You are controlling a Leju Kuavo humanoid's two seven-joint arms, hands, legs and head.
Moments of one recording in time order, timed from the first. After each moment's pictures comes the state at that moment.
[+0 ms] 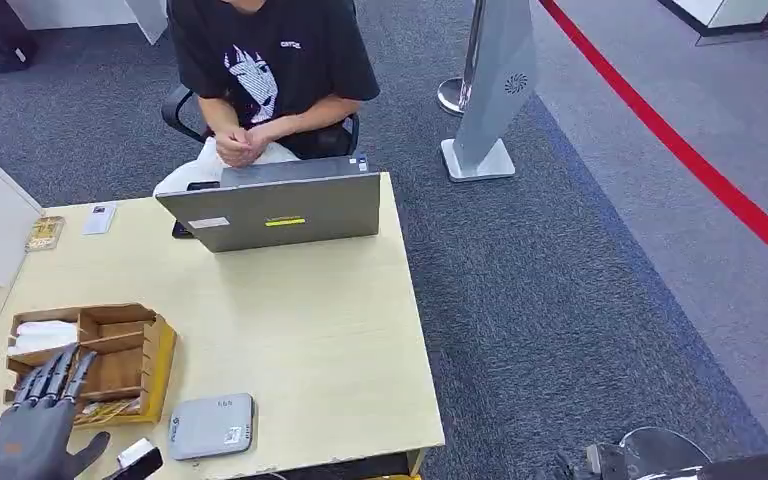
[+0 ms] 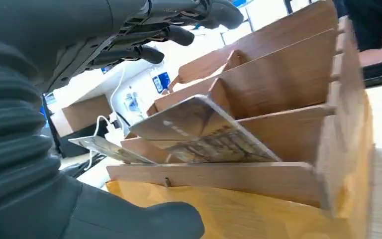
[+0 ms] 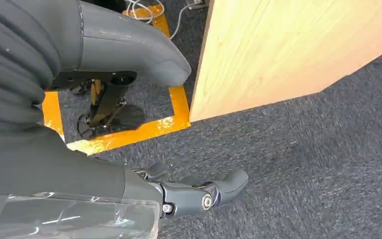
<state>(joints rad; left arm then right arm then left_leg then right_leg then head) 0.23 0.23 -0.01 -1.57 -1.30 0.14 -0.22 0.26 0.30 -0.63 -1.24 0.19 0.35 -0.10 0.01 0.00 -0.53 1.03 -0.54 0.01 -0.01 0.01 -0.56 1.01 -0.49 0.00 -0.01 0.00</state>
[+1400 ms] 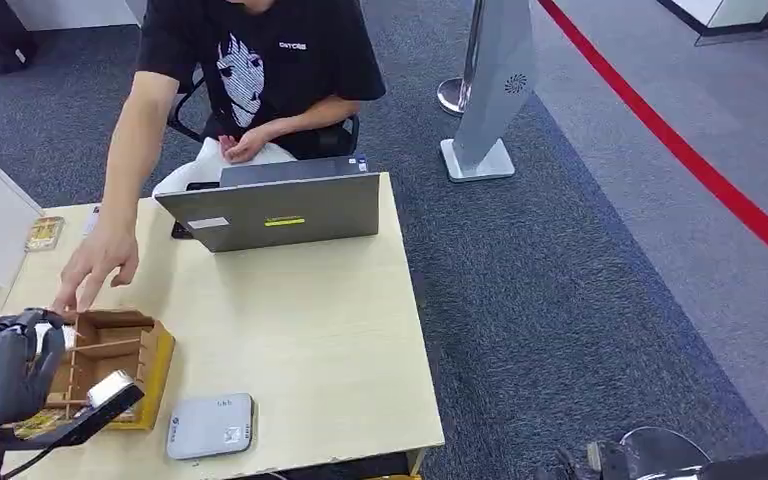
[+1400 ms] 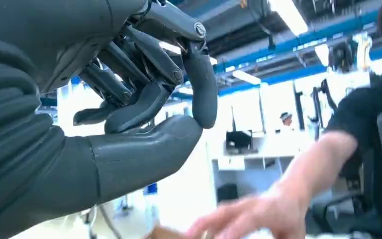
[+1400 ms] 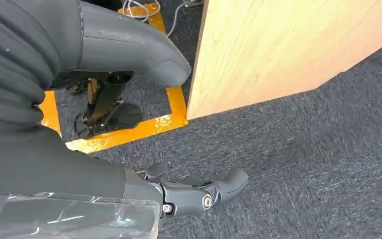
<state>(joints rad) 0.08 0.23 0.00 -1.83 -1.26 0.13 -0.20 0.27 0.30 -0.62 -1.25 0.18 0.32 -0.09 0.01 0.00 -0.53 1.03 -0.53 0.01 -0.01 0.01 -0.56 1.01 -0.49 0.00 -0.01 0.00</state>
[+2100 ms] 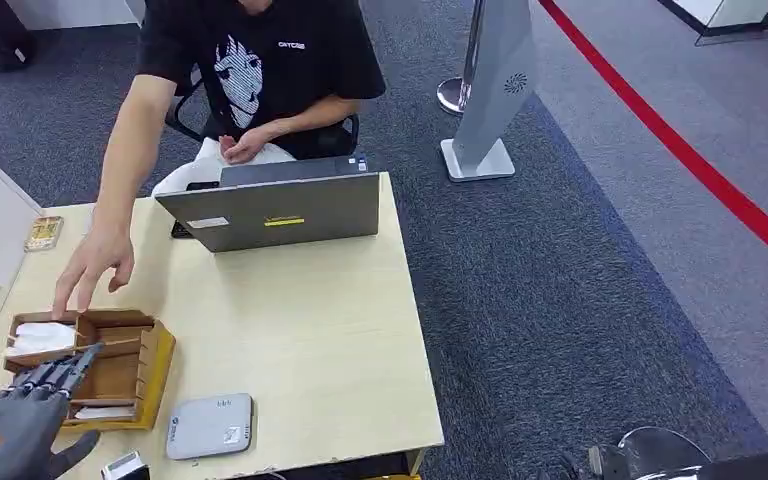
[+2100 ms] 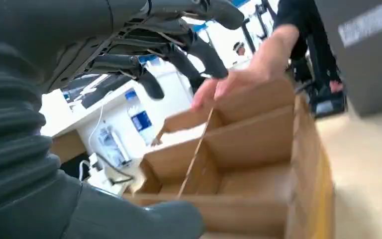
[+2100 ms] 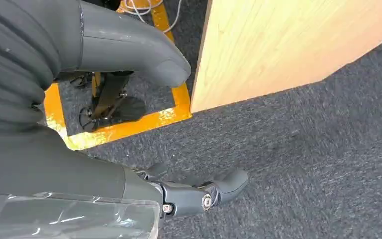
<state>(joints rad) 0.33 0.45 -0.10 -1.85 -1.20 -0.05 -0.10 0.26 0.30 -0.63 -1.24 0.20 0.31 -0.10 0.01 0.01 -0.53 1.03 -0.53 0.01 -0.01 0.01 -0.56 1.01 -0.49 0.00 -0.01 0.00</state>
